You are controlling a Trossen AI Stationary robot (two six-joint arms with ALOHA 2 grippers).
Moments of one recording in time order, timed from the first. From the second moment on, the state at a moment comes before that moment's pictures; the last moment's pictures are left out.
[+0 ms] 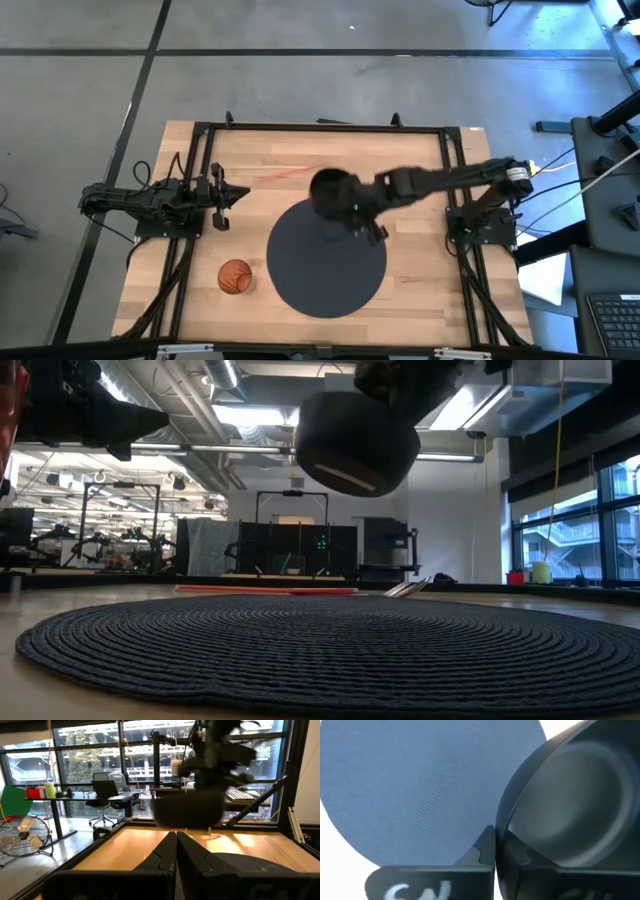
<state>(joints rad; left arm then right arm) -0.08 0.00 0.04 0.12 -0.29 0.05 0.14 1.64 1.51 -0.97 0.08 -0.47</state>
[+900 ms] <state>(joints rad) -0.08 0.00 0.04 0.12 -0.29 0.07 0.41 1.94 1.43 -0.75 0.16 -0.44</state>
